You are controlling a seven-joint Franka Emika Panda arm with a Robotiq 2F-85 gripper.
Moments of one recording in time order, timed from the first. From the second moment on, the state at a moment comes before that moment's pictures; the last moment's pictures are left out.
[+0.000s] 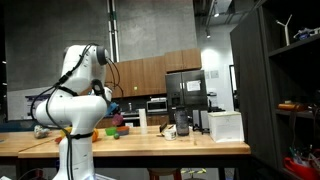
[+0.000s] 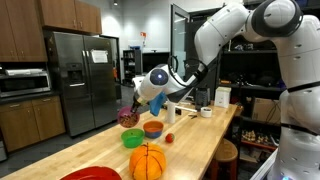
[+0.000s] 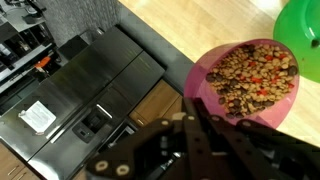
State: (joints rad) arm 0.54 0.28 0.09 -1.99 -1.55 2.61 1.11
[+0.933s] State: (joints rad) arm 0.44 0.25 0.29 -2.06 -1.63 2.40 1.21
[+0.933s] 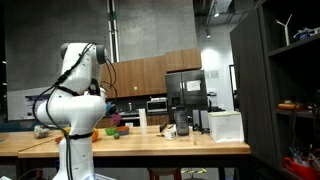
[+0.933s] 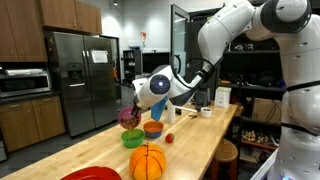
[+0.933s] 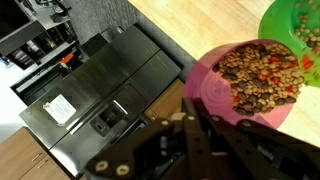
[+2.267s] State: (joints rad) arm 0.44 0.23 0.36 -2.10 -1.66 2.22 1.25
